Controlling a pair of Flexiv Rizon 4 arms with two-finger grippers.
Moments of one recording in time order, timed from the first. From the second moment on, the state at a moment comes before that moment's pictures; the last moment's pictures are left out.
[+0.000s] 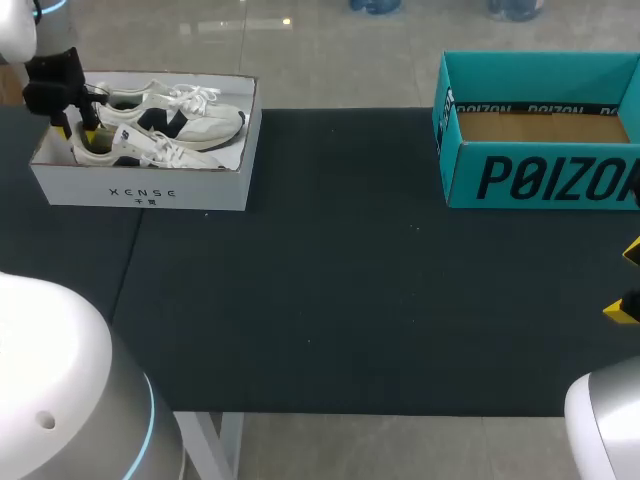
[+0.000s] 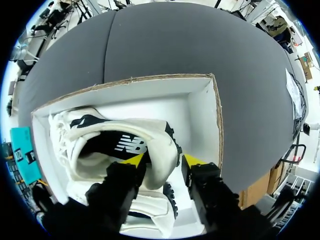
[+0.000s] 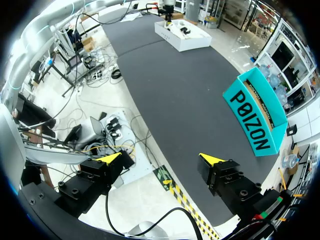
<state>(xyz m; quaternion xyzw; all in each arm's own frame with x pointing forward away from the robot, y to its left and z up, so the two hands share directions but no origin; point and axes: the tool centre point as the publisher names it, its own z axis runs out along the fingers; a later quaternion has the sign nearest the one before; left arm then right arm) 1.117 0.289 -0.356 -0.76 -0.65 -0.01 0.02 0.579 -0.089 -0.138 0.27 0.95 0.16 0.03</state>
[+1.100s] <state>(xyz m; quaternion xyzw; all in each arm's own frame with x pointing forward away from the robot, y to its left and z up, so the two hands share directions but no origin) 1.118 0.295 -0.334 -0.76 -0.65 -0.03 0.01 0.579 -0.089 -0.138 0.27 0.95 0.16 0.03</state>
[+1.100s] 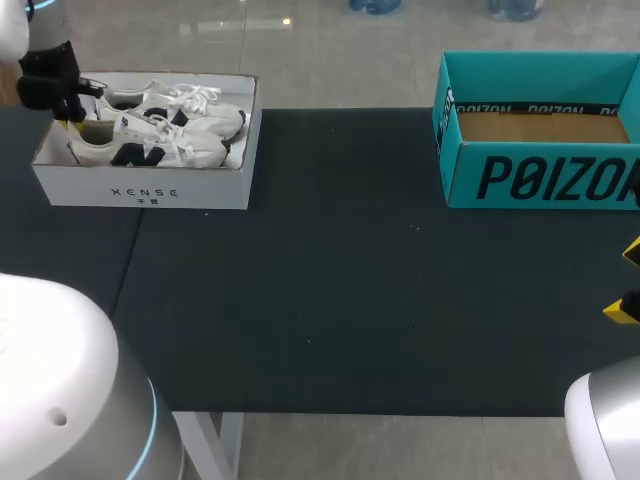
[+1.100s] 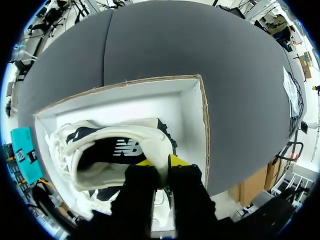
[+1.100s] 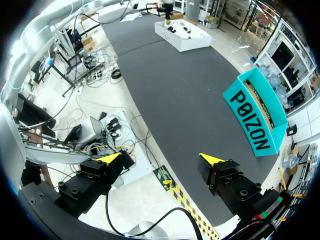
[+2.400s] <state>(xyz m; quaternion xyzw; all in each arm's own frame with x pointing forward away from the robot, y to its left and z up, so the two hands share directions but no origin) 1.090 0.292 -0.115 -0.74 -0.66 -0.10 -0.03 0.579 -0.089 -0.138 0.27 0.95 0.16 0.03</state>
